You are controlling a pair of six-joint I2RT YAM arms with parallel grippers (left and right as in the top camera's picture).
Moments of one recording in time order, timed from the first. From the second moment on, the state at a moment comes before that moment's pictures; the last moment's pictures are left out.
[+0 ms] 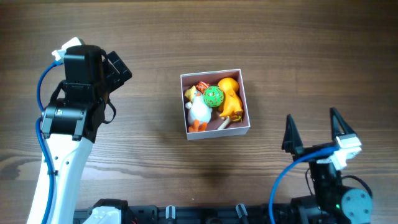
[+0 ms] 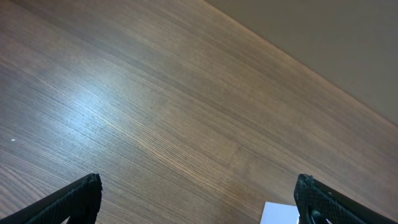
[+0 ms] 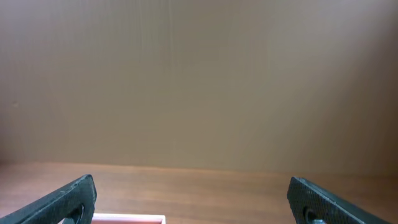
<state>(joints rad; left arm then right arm) -0.10 1.21 1.21 -0.76 -0.26 -0.60 0.15 0.02 0.32 -0.11 0.00 0.05</state>
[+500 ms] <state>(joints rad) -0.10 1.21 1.21 -0.76 -0.26 -0.60 0.15 0.02 0.04 0.18 -0.02 0.09</state>
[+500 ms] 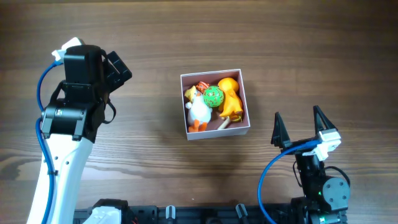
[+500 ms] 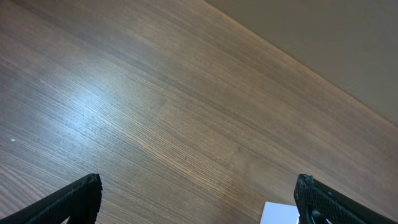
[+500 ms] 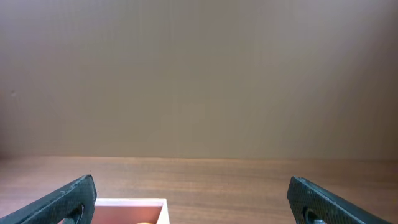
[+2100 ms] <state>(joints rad) -0.10 1.14 1.21 -0.78 -0.26 -0.60 0.15 0.02 0.01 0.00 -0.02 0.09</state>
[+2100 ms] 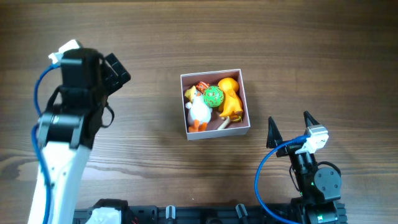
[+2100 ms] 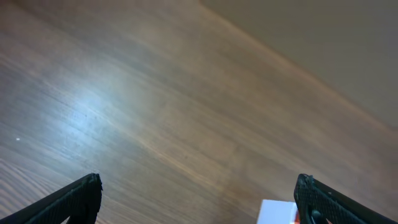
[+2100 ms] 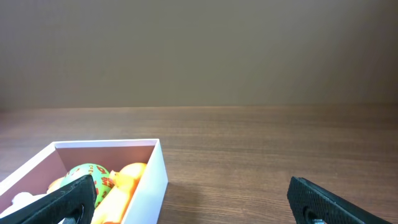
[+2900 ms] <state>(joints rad) -0.06 0.02 0.95 -1.12 -0.24 -0.60 0.15 0.01 0.01 0.00 -0.02 0.09</state>
